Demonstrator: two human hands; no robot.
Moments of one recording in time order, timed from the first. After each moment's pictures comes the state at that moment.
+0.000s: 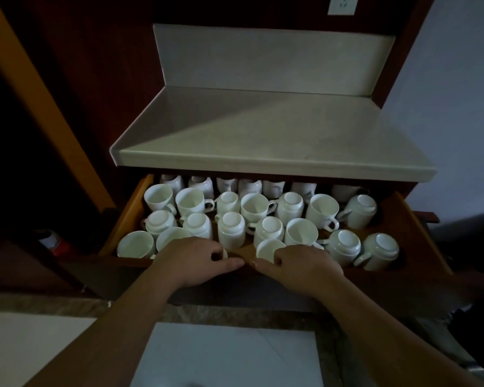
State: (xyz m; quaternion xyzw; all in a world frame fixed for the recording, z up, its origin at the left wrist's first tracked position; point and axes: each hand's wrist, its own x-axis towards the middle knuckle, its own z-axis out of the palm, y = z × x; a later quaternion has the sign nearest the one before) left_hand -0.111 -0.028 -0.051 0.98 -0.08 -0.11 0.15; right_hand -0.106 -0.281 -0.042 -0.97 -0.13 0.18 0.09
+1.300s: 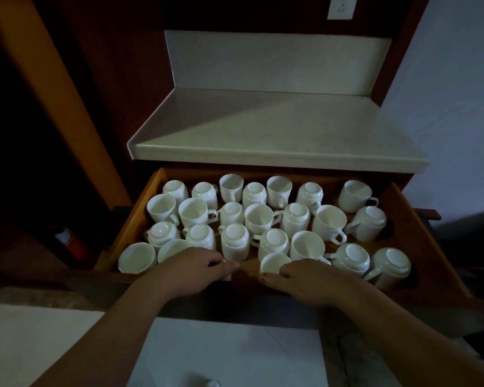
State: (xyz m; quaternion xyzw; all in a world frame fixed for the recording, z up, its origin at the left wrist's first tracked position) left_hand -0.184 -0.020 -0.036 0.94 -0.04 -0.21 0.26; right_hand -0.172 -0.286 -0.023 -0.92 -0.17 0.31 0.14
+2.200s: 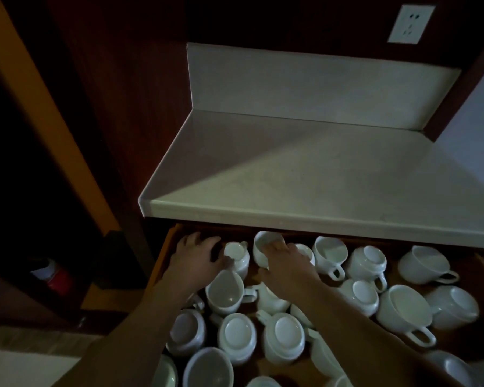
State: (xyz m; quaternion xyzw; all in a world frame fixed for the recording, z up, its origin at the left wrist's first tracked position) left_hand 0.054 0.105 -0.094 0.97 0.06 -0.10 0.22; right_hand 0.059 -0.121 -0.063 -0.98 -0.14 0.14 0.05
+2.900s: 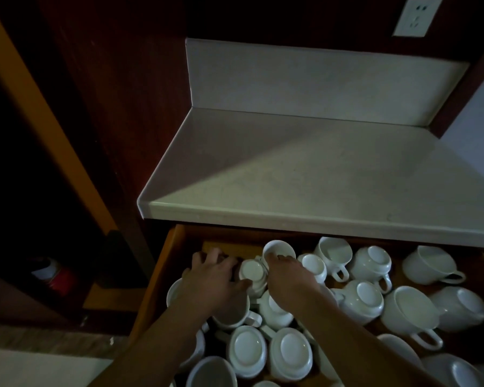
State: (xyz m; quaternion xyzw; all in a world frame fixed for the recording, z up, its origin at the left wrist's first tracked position) left_hand 0.028 0.069 -0.100 0.99 0.00 -0.12 0.11; right_hand 0.051 -0.117 -0.079 -0.98 -0.11 0.16 0.04
